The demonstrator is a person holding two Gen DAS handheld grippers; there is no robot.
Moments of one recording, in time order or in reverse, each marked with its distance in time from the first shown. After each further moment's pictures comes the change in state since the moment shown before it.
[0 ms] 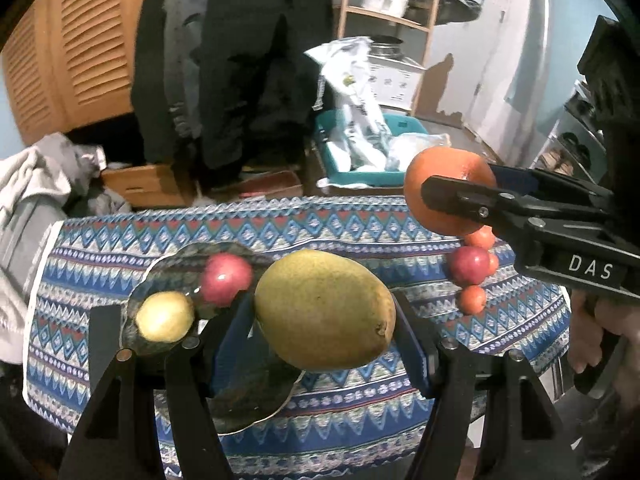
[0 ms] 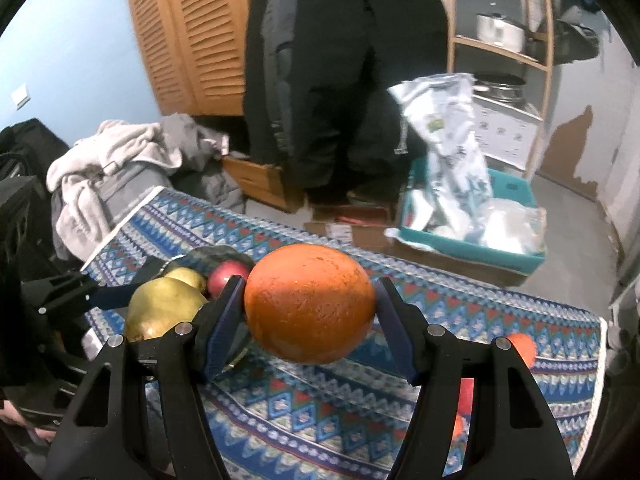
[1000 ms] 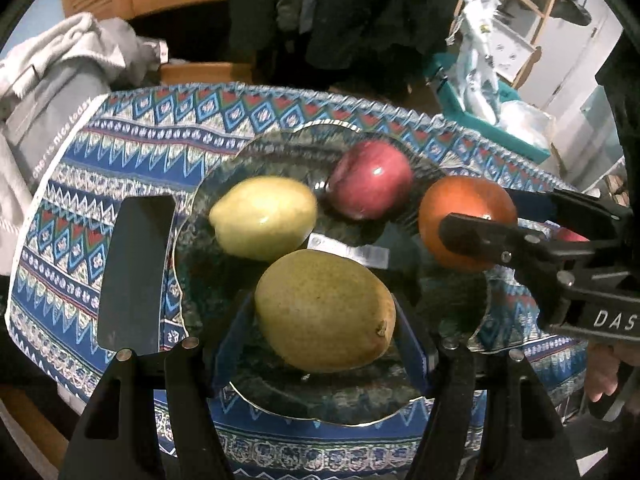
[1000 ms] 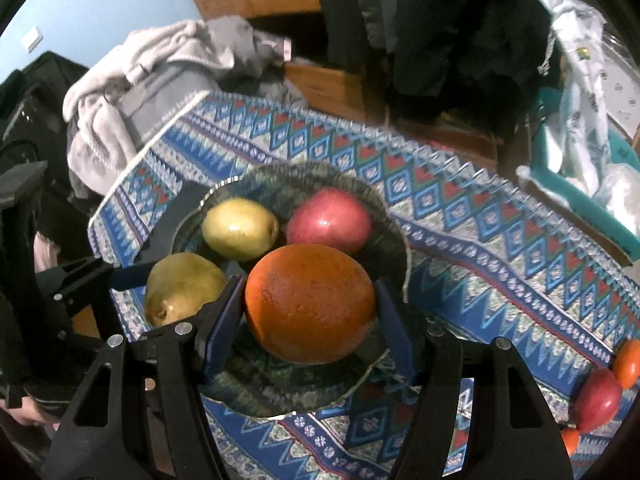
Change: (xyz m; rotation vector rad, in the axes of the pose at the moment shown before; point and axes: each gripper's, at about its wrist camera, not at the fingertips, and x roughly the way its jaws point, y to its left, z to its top) left arm 0.077 0.130 -0.067 -0.220 0.207 0.118; right arm 0.158 0.086 -0.032 -0.059 0.316 0.185
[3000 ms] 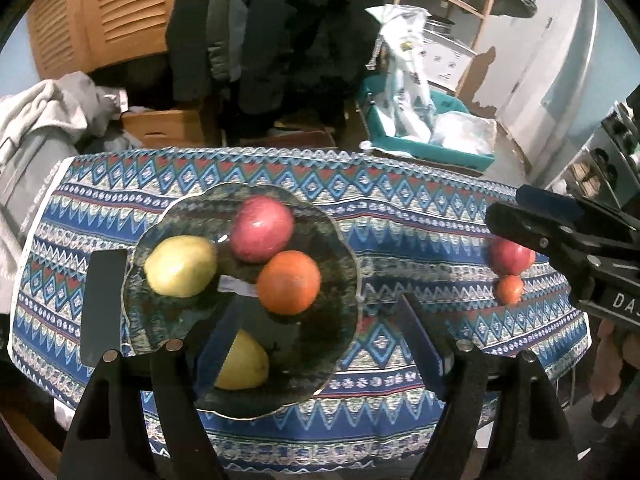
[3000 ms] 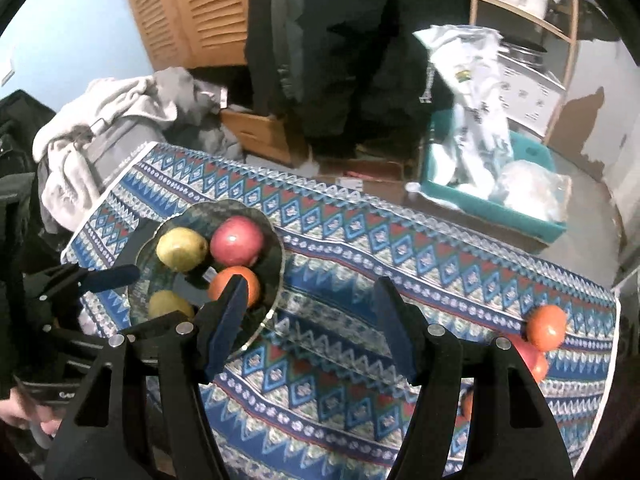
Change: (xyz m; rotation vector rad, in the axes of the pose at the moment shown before) left arm -0.053 -0.088 0.012 0.109 -0.099 -0.087; right arm -0.128 -0.048 -0.034 0.097 -0.163 -0.222
